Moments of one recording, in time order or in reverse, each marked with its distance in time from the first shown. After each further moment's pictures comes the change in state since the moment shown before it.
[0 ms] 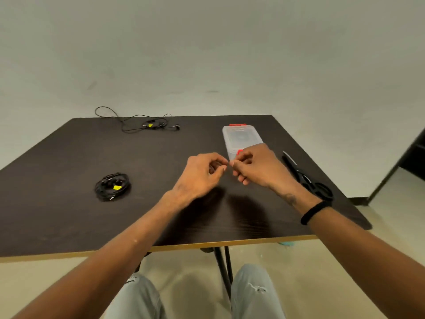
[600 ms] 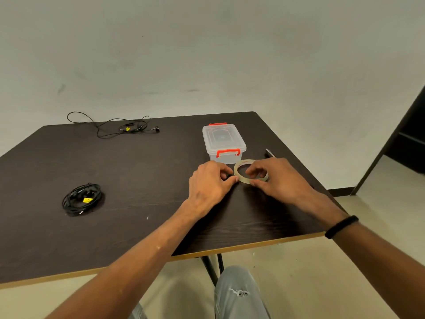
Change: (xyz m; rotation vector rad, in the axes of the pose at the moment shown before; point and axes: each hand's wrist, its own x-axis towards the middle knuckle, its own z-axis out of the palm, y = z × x) left_hand 0.020 0.034 0.071 0.138 -0.029 -0.138; right_hand -0.013 0.077 -0.058 -0.450 0.001 -0.198
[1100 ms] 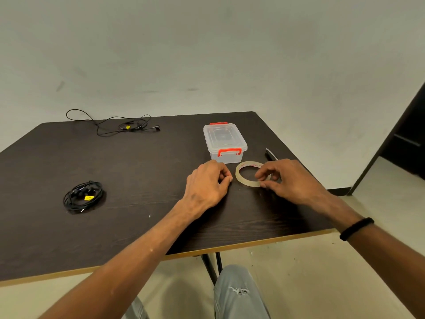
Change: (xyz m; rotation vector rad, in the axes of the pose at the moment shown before) left_hand -0.004 -0.013 -0.008 0.071 -0.045 0.122; right_hand -0.011 0.012 -0.008 0.031 -0.025 0.076
